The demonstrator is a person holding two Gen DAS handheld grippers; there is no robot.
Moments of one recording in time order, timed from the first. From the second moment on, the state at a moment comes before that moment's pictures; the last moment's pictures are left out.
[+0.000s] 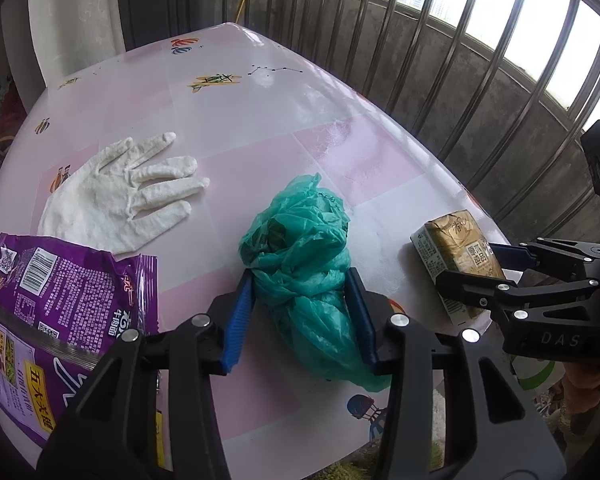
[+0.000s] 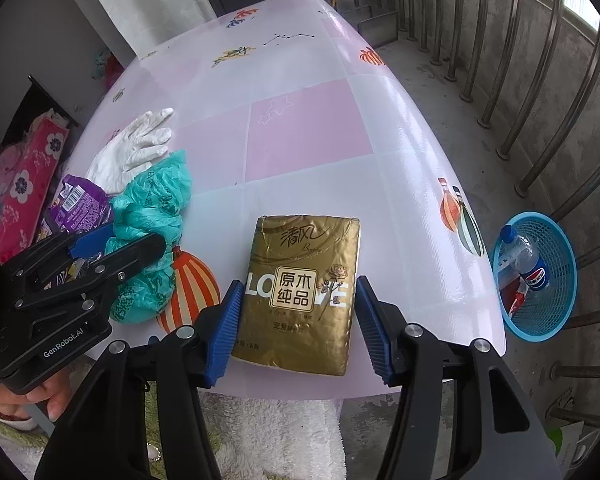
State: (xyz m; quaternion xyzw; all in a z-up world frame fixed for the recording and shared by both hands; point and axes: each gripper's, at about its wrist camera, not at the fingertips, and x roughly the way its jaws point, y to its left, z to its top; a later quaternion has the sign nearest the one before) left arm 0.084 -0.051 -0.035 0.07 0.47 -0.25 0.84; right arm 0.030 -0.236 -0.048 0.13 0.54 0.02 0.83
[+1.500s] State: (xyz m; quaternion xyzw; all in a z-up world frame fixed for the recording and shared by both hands) left arm 0.064 -0.065 0.010 0.09 0.41 -0.27 0.87; right arm 0.017 -0.269 -0.016 0.17 0.49 0.00 0.85
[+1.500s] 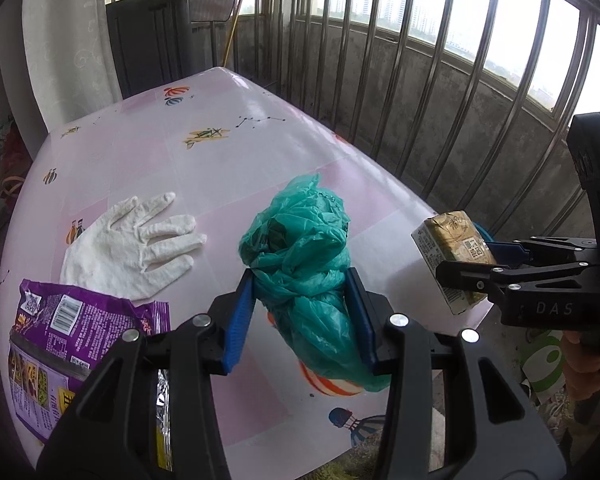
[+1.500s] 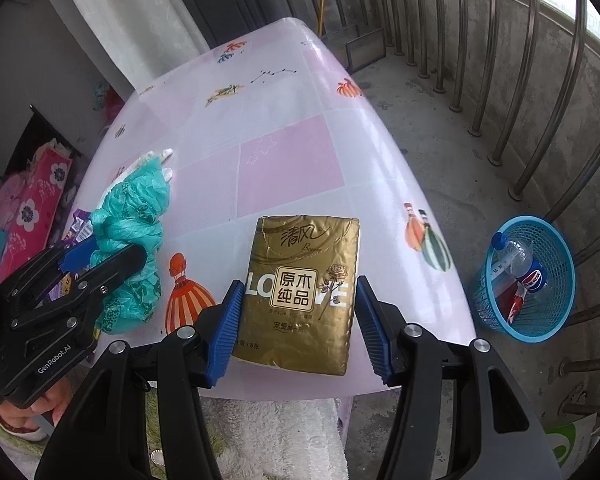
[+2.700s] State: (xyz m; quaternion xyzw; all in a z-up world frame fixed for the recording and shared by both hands) left arm 0.098 -0.427 -0.064 0.15 0.53 -0.51 0.66; right arm -0.124 -0.580 -0.186 0.59 0.33 -0.32 0.67
